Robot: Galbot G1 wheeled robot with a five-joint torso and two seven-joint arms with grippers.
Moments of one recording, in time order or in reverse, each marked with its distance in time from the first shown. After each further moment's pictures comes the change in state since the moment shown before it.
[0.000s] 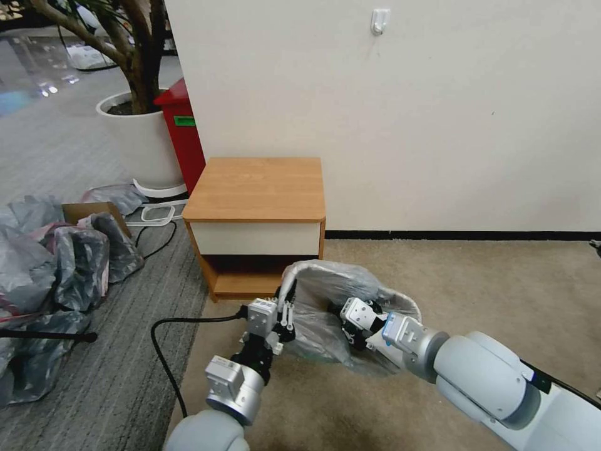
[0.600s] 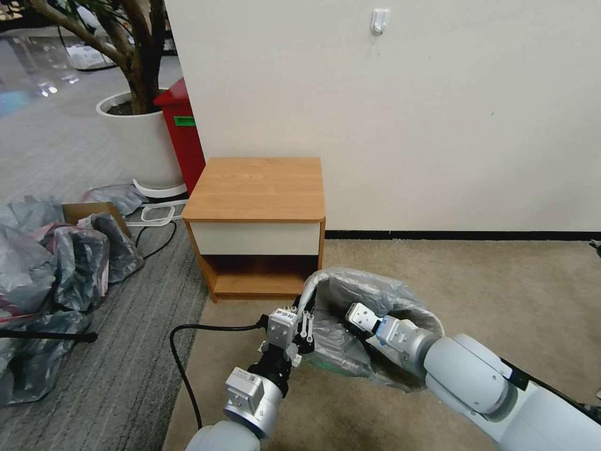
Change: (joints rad) left arm 0.015 -0.012 0.038 0.001 0.027 -0.006 0.008; right arm 0.010 0.046 -0.035 -0.113 -0.103 0.004 -0.004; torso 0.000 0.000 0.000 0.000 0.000
